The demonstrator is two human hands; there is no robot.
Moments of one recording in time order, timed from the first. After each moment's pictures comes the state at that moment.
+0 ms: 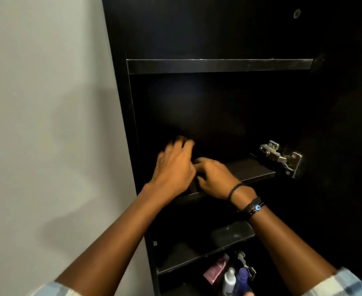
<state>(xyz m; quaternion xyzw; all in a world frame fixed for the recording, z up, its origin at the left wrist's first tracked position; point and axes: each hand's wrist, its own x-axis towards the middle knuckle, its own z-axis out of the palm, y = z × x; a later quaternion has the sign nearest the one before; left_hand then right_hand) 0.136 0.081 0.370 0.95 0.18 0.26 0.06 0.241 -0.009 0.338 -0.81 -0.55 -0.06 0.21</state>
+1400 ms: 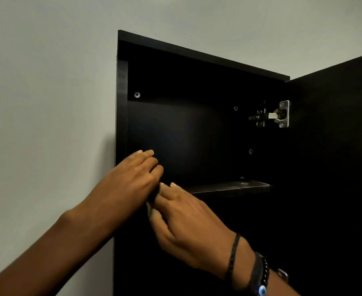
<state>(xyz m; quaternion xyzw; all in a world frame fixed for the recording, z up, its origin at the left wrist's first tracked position) 0.072 0.106 0.568 0.81 -0.02 0.46 -0.37 0.157 -0.030 0.534 -0.68 -0.65 -0.27 0.21</state>
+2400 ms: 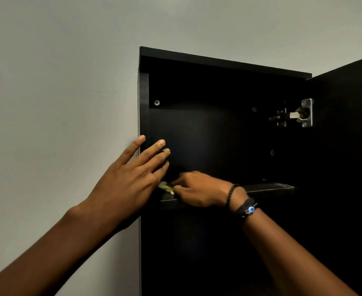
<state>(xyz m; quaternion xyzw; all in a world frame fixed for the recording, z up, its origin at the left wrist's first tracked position) 0.032 0.113 0.582 0.81 0.07 0.38 -0.44 0.207 0.028 0.586 -0.74 -0.65 -0.14 0.12</state>
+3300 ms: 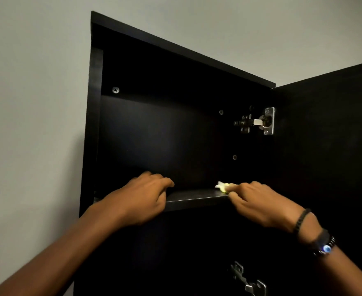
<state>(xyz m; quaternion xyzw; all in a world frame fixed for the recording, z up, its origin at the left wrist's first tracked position) 0.147 0.090 0.571 0.96 0.03 0.29 -0.05 0.280 -0.126 0.579 -0.89 -0.41 -0.14 0.10</state>
